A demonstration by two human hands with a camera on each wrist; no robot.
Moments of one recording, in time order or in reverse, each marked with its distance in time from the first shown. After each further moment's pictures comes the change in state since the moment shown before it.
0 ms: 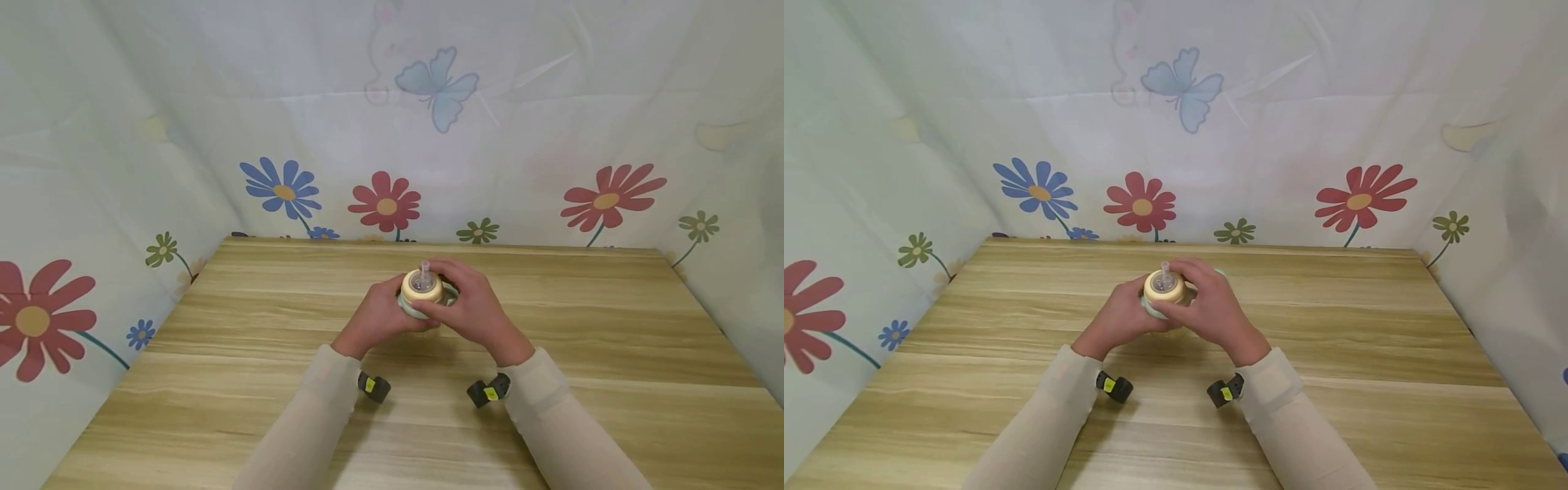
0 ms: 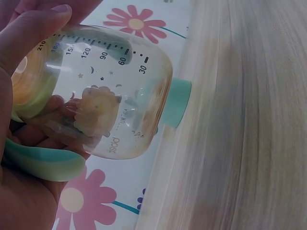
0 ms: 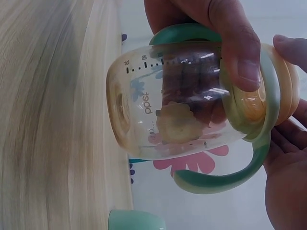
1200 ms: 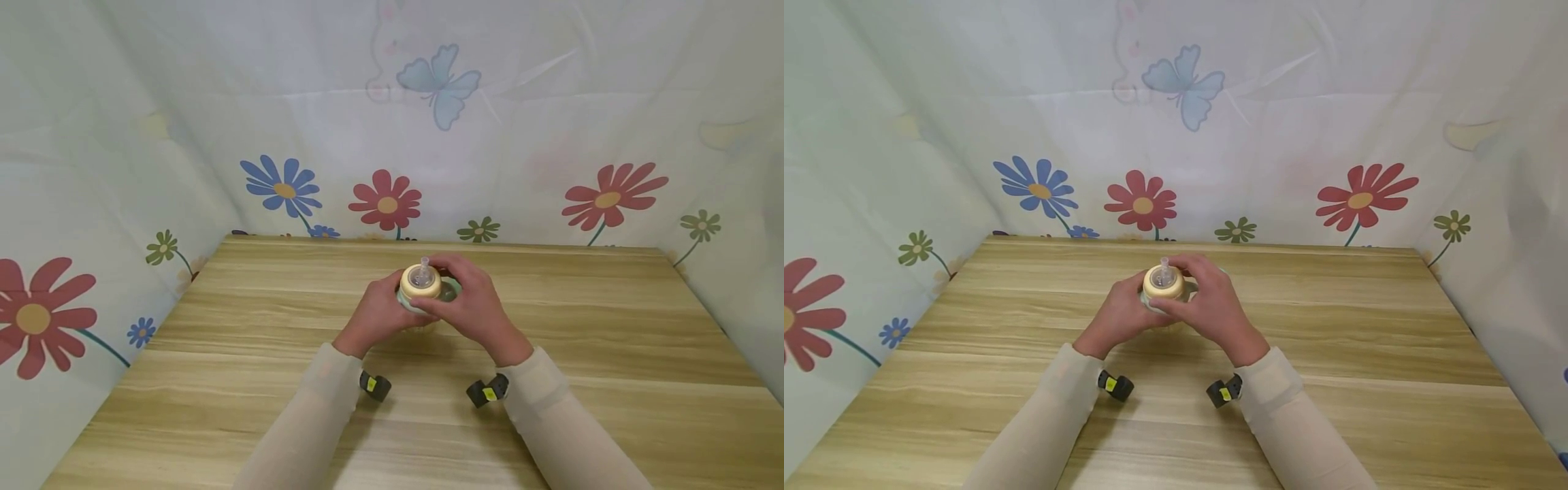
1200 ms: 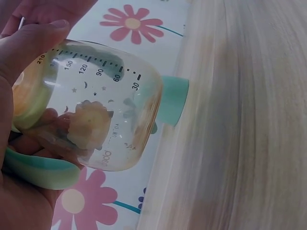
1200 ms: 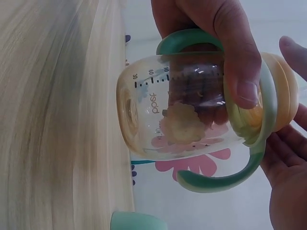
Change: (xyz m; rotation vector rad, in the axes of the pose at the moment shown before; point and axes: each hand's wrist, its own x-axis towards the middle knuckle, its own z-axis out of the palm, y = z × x) left_hand 0.001 -0.004 0.001 0.002 0.038 -0.053; right_hand 0.001 -0.003 0.001 -0.026 0.075 -0.004
